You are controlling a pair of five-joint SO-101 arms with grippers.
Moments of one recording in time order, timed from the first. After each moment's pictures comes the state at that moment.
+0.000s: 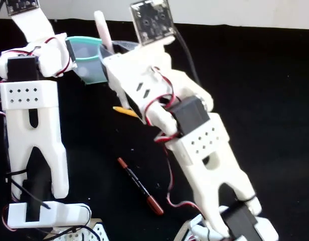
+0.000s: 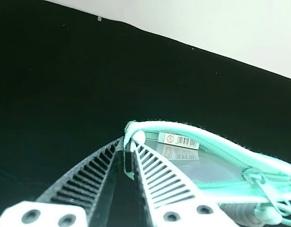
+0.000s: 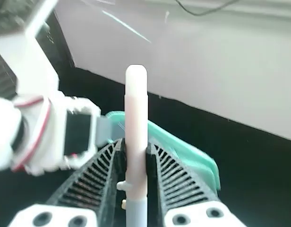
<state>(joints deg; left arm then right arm) -8.4 2.9 -18.1 75.0 16.8 -42.1 -12.7 -17.1 52.1 -7.2</state>
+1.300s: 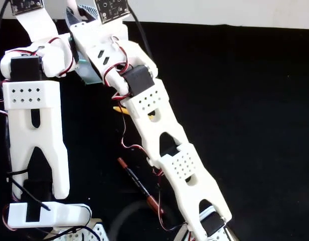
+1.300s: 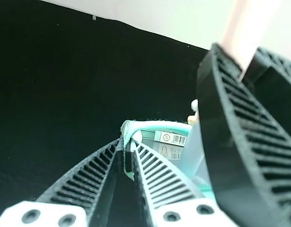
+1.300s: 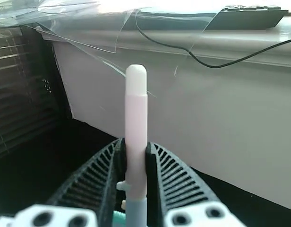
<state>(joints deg) -7.8 2.9 -18.1 75.1 16.8 -41.9 53.5 -95.3 52.4 -5.8</state>
